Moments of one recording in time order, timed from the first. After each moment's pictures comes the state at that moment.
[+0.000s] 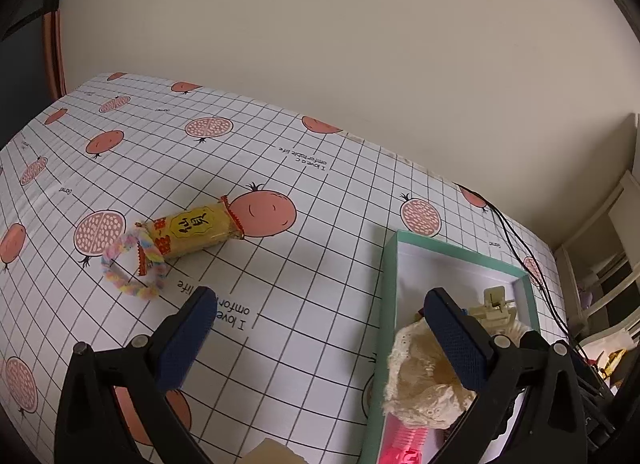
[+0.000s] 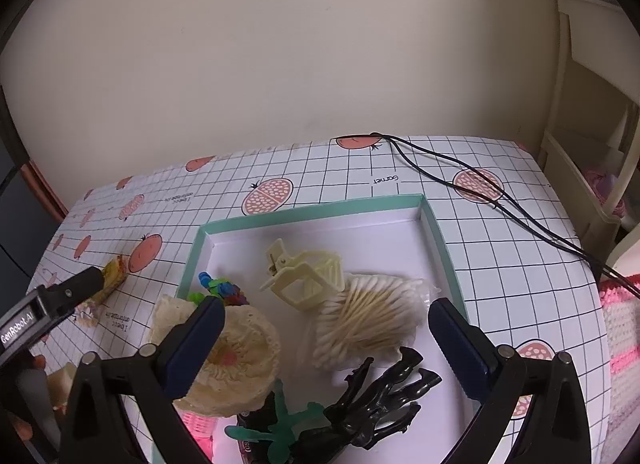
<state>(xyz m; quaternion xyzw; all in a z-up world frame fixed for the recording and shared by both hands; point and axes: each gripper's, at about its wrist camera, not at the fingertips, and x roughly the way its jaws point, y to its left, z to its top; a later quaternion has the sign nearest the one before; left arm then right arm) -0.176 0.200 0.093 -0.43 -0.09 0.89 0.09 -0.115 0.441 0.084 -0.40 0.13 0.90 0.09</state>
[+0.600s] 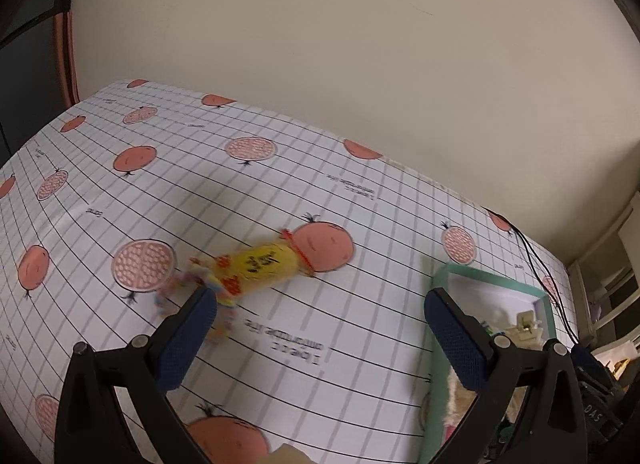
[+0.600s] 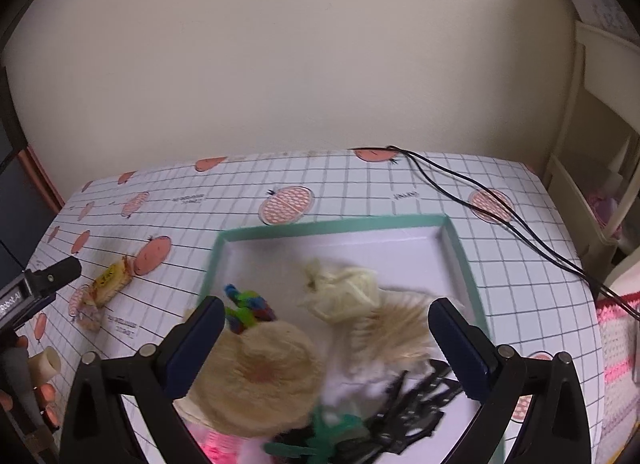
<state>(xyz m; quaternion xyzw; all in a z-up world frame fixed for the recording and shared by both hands) -0.199 0.140 0.101 -0.43 -0.09 0.90 0.07 -0.130 0.408 0.098 -0.40 0.10 0.91 0.09</state>
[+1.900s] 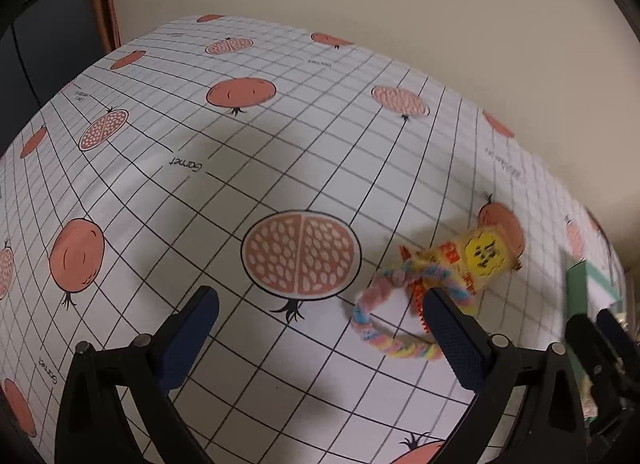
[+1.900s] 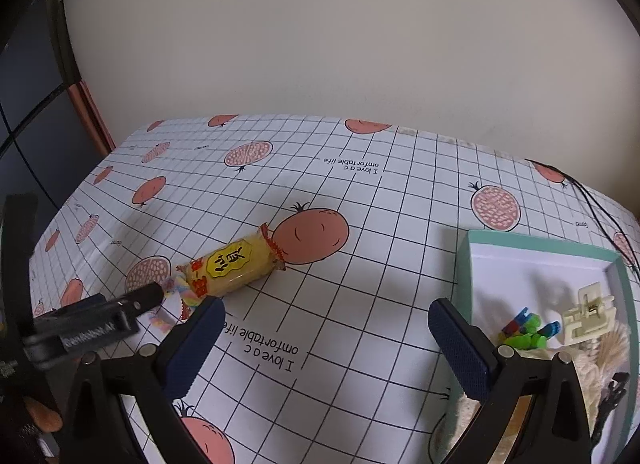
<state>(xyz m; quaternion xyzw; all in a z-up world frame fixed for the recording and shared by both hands) -0.237 0.021 0.032 -0.51 -0.09 0.86 -0.02 -0.205 0.234 0.066 -0.43 0.05 0.90 -0.02</state>
